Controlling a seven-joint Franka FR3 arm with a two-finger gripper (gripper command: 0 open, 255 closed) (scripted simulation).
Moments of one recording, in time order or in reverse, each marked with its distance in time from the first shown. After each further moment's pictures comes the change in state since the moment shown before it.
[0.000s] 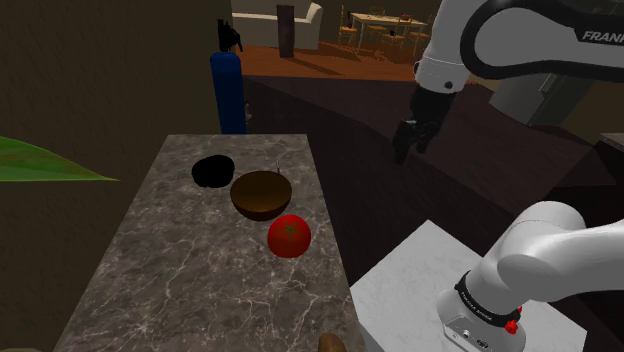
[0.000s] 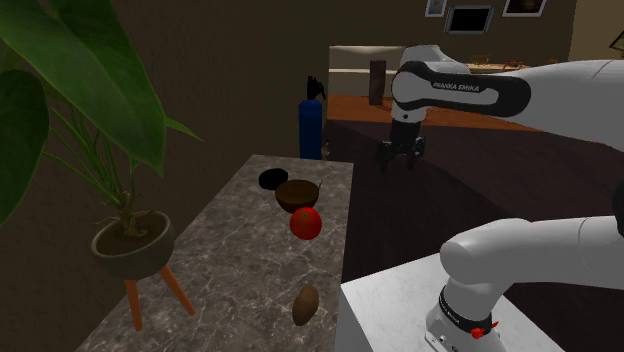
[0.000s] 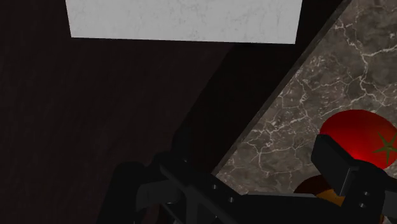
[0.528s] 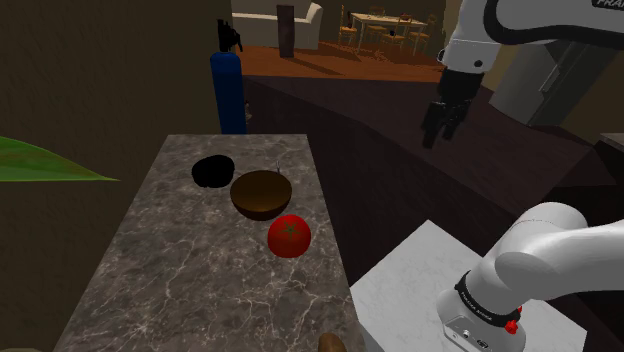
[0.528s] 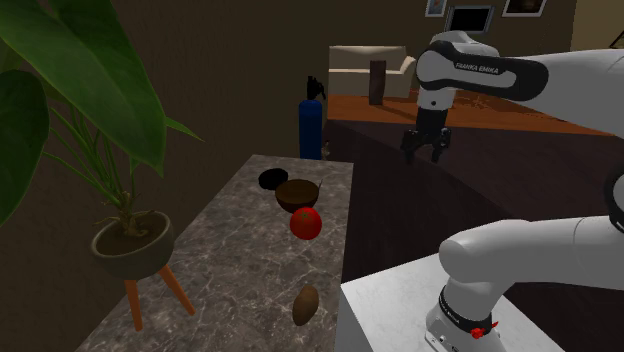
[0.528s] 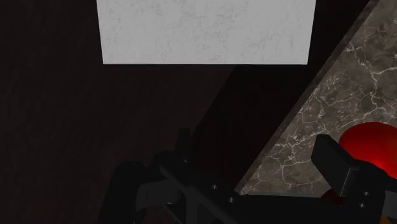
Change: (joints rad) arm -0.051 0.009 -0.142 0.087 -0.076 -0.165 -0.116
